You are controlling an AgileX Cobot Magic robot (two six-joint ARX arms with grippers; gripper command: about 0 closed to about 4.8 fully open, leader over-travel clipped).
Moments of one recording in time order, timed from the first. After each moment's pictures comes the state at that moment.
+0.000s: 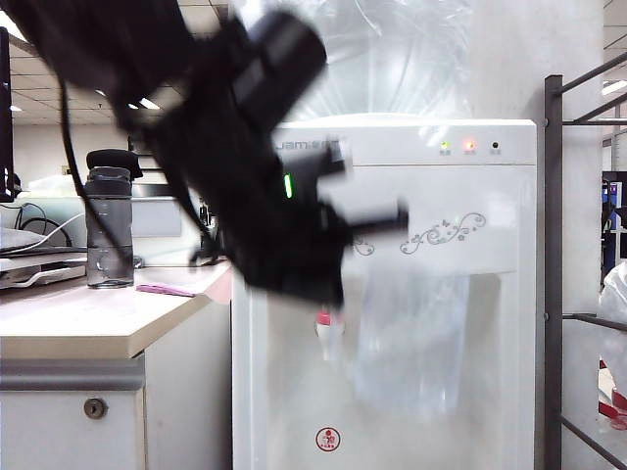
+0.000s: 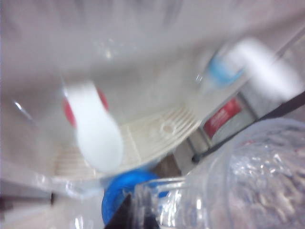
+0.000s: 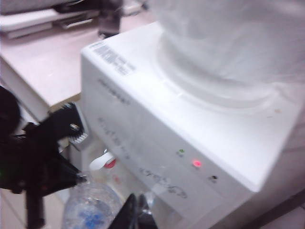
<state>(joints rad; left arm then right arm) -0.86 1.74 0.88 0.20 -0.21 -0.32 0.49 0.75 0.91 -0.48 -0.11 -0.24</state>
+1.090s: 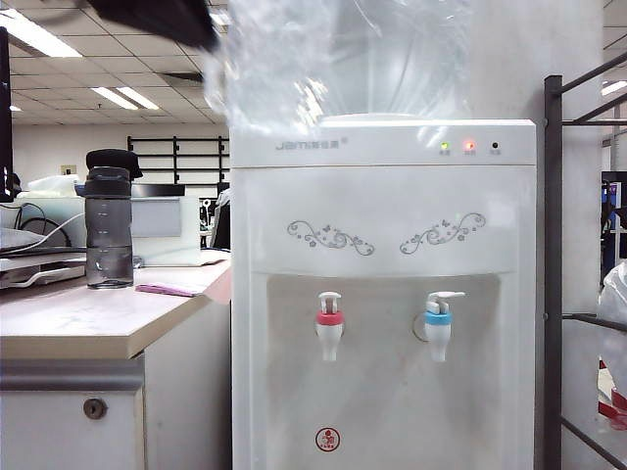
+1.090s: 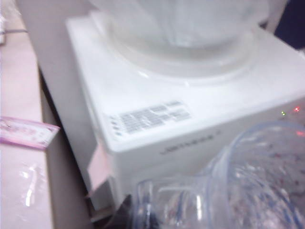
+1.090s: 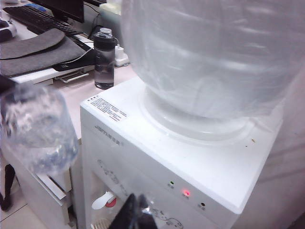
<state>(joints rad) -0.74 1.07 0.87 -0.09 -0.30 -0.06 0.40 0.65 0.91 -0.40 -0.20 -0.15</state>
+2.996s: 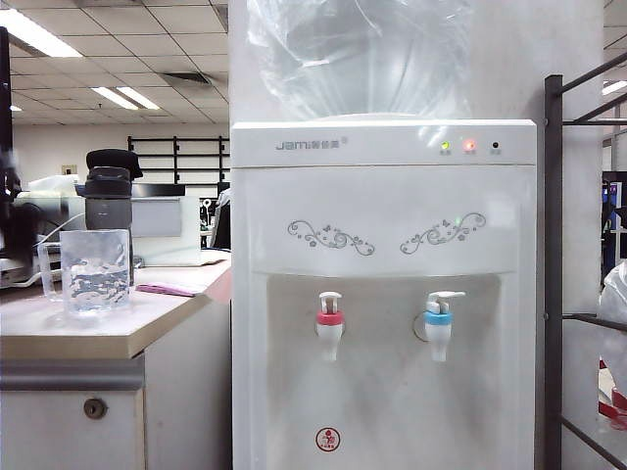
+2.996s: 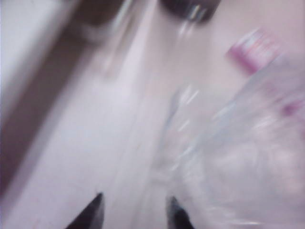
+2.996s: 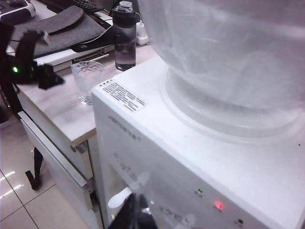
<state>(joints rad) 0.09 1.70 0.85 0.28 0.00 -0.20 0.40 0.85 0.91 -0.31 -0.29 -0.13</state>
